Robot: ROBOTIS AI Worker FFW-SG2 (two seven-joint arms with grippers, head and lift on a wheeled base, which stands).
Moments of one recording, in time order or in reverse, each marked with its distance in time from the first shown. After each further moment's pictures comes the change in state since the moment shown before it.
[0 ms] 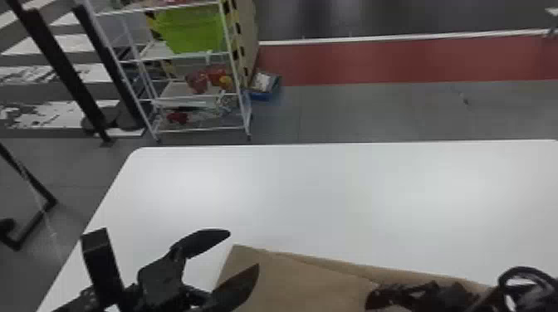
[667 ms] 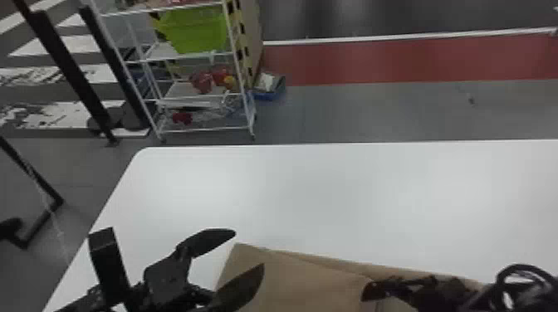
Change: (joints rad) left arm 0.000 0.000 -0.001 0.000 -0.001 0.000 -0.001; right arm -0.015 0.017 0.021 0.011 0.005 0.026 -0.049
